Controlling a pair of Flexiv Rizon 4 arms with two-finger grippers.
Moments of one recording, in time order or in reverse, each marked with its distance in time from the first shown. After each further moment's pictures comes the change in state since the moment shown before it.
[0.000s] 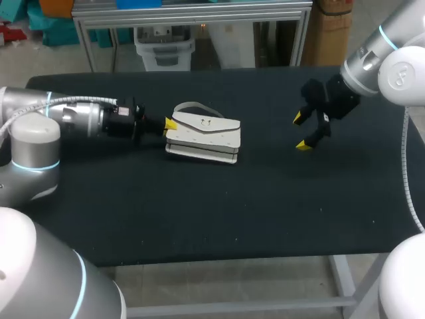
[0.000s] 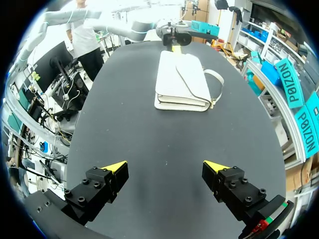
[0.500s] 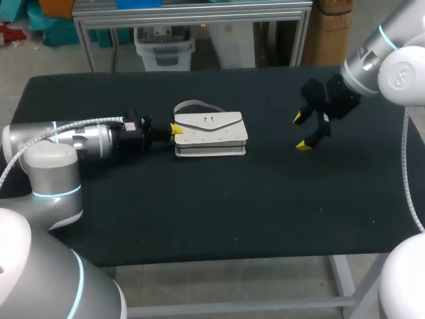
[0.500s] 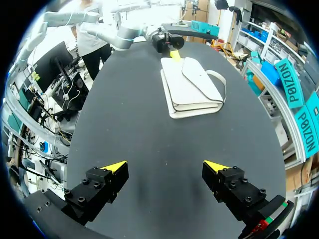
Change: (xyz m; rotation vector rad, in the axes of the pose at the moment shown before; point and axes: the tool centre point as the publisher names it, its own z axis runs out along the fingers) left arm -0.008 0.001 0.016 0.220 0.037 -0.003; right arm 0.000 0.000 0.000 0.000 0.000 0.000
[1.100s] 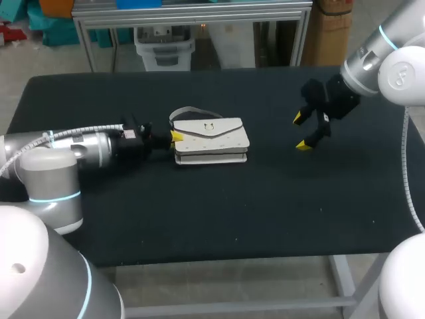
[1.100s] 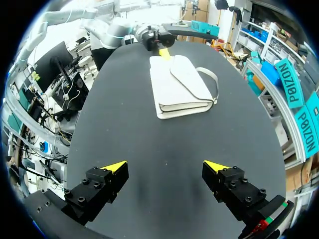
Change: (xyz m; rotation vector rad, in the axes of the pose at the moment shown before) left arm 0.006 0.037 -0.012 0.005 -0.033 -0.003; right arm 0.000 0.000 0.000 0.000 0.000 0.000
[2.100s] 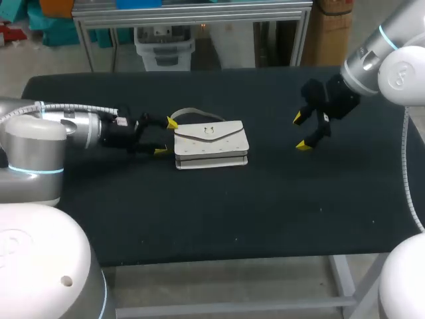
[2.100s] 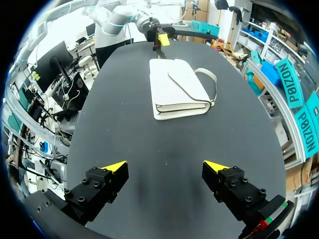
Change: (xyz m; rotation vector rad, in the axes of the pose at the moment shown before) left arm 0.007 -0.010 -0.029 -0.060 -0.202 -0.007; right arm 0.000 0.000 0.000 0.000 0.000 0.000
